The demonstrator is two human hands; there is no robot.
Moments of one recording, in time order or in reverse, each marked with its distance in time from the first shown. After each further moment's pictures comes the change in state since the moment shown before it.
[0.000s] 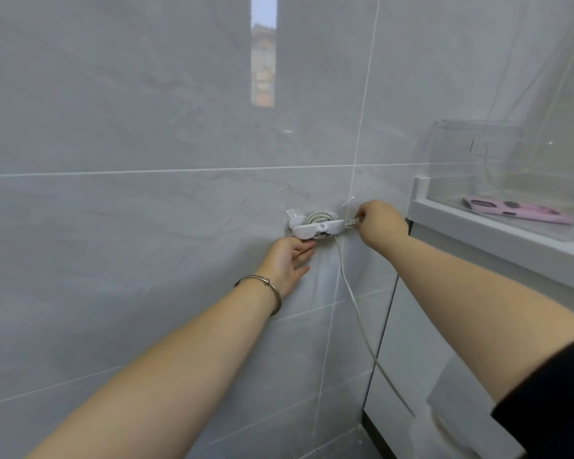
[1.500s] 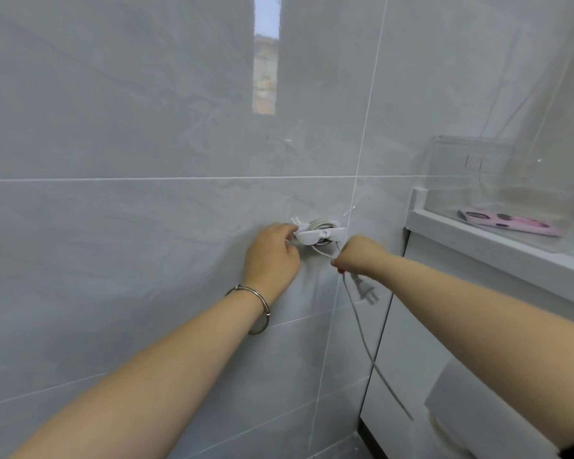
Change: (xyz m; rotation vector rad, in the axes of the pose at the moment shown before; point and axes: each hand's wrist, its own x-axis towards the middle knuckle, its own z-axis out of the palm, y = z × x) left_hand -0.021 0.015 -0.025 1.095 0.351 0.788; right_hand -0.049 -0.033 -0.009 0.030 -0.425 0.030
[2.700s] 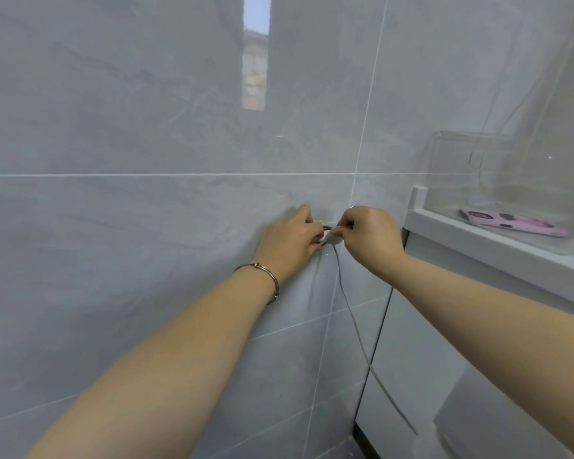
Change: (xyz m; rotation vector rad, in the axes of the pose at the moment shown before) left_hand 0.045 -0.005 0.033 0.339 -0.162 0.412; right_hand 0.009 0.004 -0.010 -0.027 0.581 -0.312
